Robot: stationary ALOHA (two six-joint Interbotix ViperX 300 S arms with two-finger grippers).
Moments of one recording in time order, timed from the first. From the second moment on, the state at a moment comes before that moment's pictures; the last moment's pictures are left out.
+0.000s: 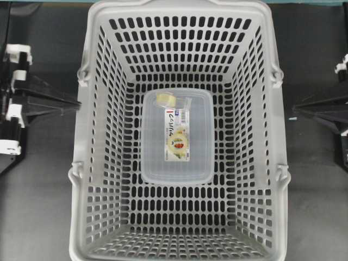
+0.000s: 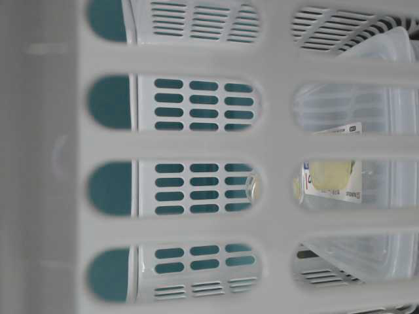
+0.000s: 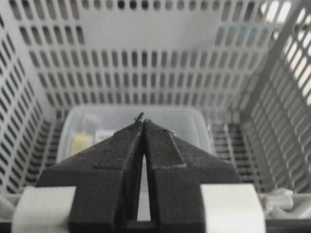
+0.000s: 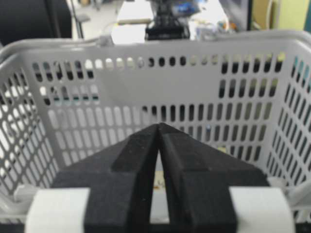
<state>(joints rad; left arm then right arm) -0.01 -0.85 0.84 0.04 0.26 -0.05 0.01 -1.00 1.15 0.00 -0.09 0.03</state>
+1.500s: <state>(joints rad) -0.03 0.15 0.08 0.04 0.94 -0.04 0.01 -1.01 1.15 0.01 0.03 0.03</state>
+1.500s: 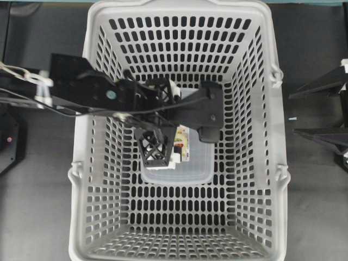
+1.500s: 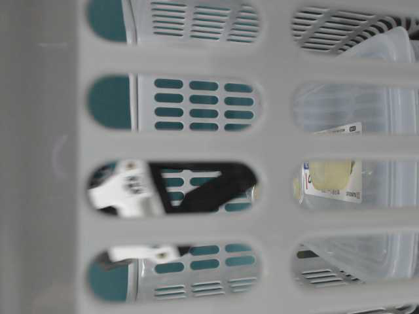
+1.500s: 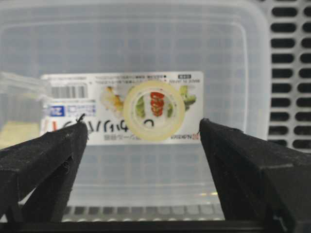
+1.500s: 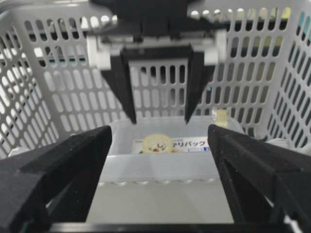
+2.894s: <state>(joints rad) -0.04 0.14 -0.10 0.04 1.12 -0.04 0.01 -1.01 1.16 0.01 0.02 0.03</state>
